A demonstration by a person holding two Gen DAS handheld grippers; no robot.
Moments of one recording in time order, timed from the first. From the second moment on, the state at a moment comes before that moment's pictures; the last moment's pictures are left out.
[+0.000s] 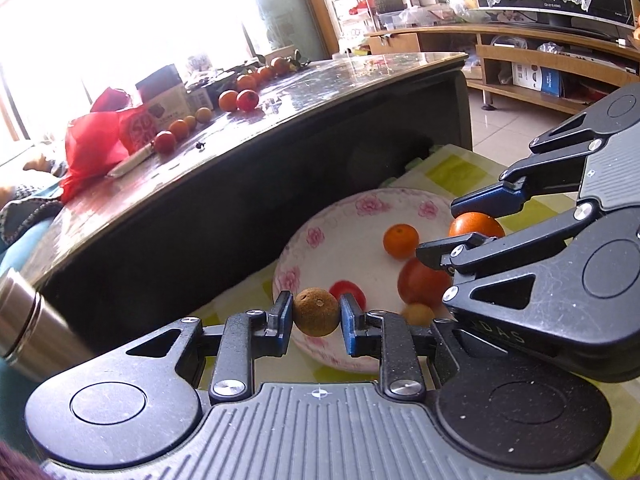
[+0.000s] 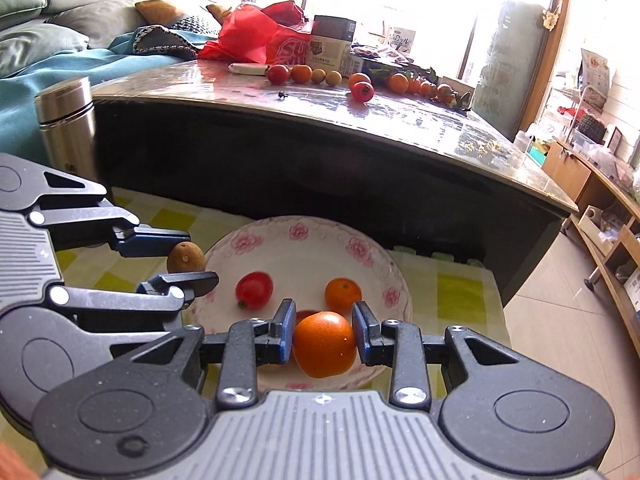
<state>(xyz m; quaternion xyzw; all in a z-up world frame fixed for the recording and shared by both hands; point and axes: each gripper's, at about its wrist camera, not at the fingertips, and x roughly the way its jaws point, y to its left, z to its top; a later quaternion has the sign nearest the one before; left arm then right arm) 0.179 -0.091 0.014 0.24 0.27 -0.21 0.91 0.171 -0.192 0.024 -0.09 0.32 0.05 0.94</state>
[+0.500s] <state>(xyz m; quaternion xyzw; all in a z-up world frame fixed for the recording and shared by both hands) 0.224 -0.111 0.004 0.24 0.29 -0.21 0.90 0.221 -0.213 0.012 -0.08 0.33 0.05 0.94</state>
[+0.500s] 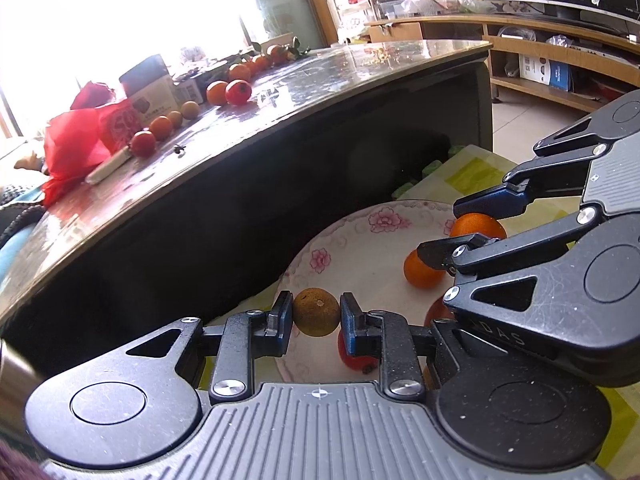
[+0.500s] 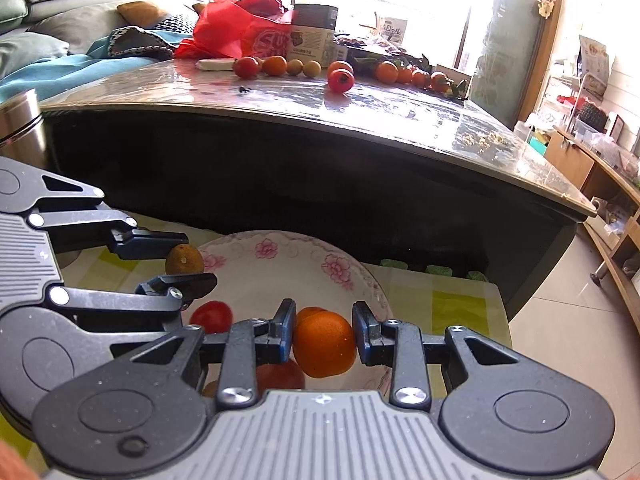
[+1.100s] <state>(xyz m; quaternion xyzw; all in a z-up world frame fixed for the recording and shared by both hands) 0.239 -0.120 -0.014 0.25 0.30 -0.21 0.90 0.239 -0.223 -0.008 -0.06 0.34 0.06 0.94</state>
